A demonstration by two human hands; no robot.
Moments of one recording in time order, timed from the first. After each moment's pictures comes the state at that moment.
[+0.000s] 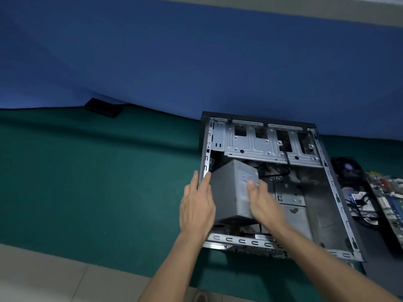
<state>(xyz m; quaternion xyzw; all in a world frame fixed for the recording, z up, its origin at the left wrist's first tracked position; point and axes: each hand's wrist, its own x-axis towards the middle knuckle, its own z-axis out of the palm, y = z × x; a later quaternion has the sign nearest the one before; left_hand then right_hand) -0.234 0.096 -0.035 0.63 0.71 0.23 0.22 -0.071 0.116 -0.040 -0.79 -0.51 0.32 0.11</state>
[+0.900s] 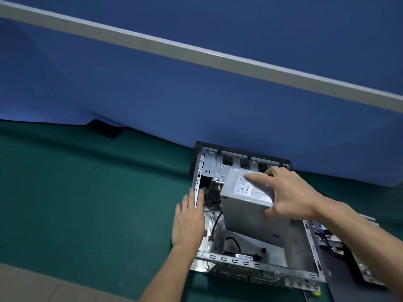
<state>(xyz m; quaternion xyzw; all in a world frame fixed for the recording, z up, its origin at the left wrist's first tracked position) -0.226 0.102 -0.036 0.71 0.69 0.12 0.07 -0.021 0.136 0.141 -0.56 -0.81 0.08 -0.12</state>
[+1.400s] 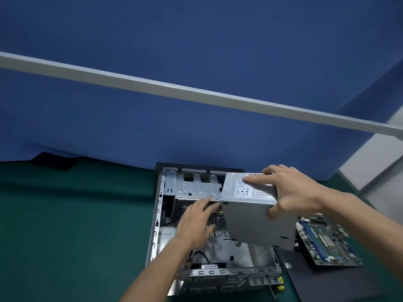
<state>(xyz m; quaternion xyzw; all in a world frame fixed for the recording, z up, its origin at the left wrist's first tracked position) -0.157 0.128 0.013 0.85 0.45 0.19 0.17 0.036 0.089 0.225 -0.62 -0.78 0.04 -0.12</state>
